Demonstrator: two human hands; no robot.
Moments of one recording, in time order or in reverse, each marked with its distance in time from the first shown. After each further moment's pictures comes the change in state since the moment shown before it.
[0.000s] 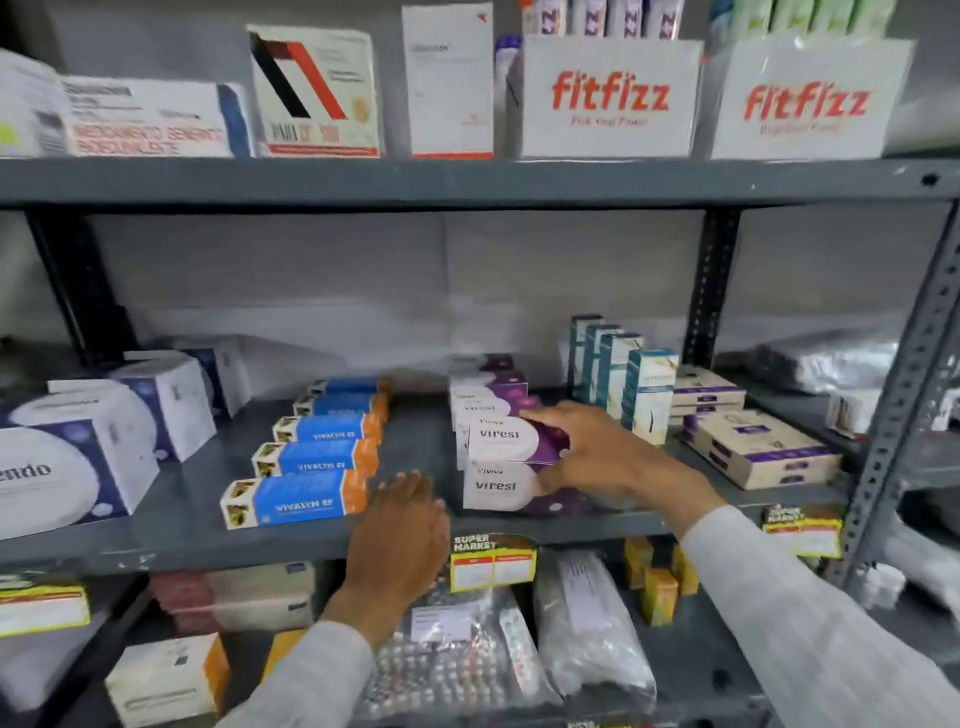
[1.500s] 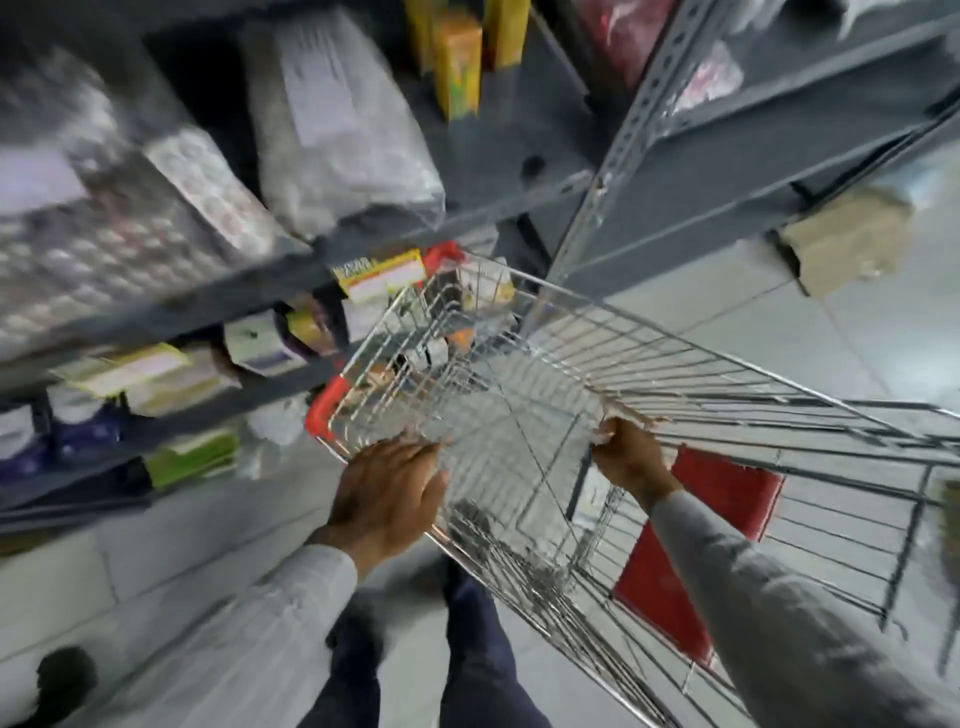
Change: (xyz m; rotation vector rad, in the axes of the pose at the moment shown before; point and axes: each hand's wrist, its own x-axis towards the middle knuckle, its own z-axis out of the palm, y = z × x) left_hand -0.353 0.178 0.259 -0.282 -1.013 0.367; right_hand -0.432 0.353 0.363 0.203 -0.206 1.338
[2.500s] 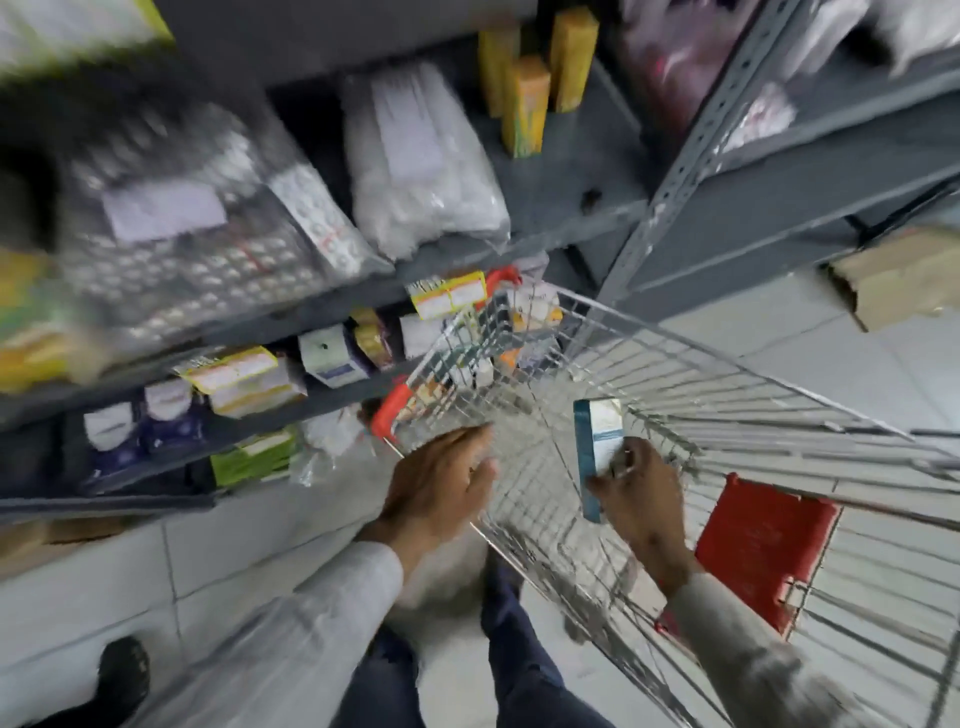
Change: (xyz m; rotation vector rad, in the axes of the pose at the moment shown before) left_hand -0.018 0.011 -0.064 -0.278 0.079 -0.061; right_hand -0.089 -0.053 0.017 0.199 0.193 -0.165
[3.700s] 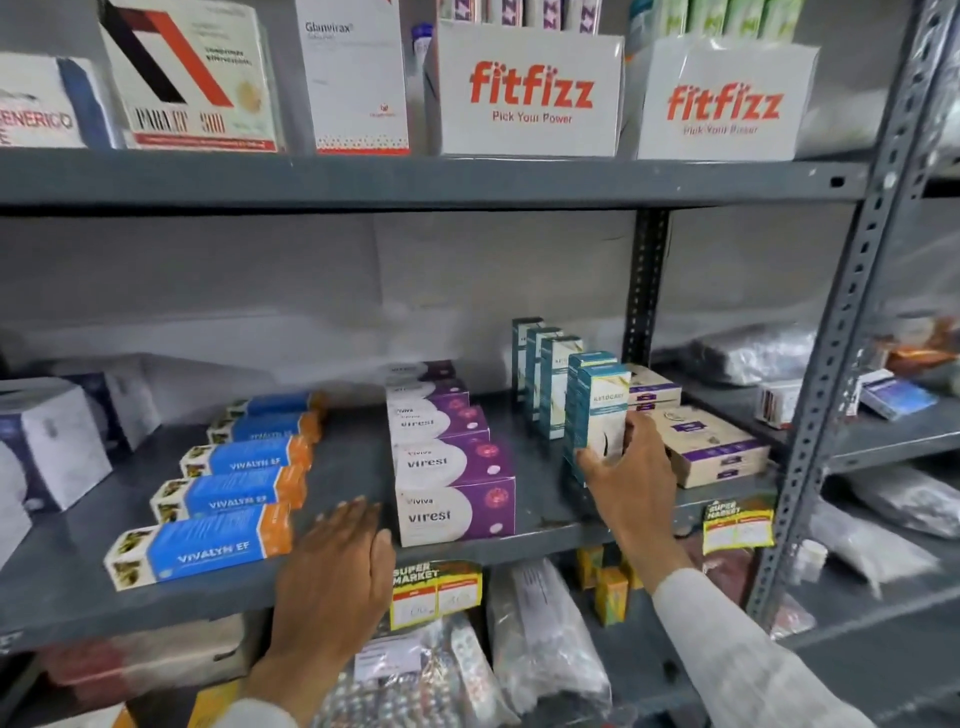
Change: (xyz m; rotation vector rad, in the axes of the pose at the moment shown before) left_hand -0.049 -0.021 -0.404 0.431 0.936 -0.145; right_hand -0.021 -0.478 -0.211 0.389 0.663 -0.794
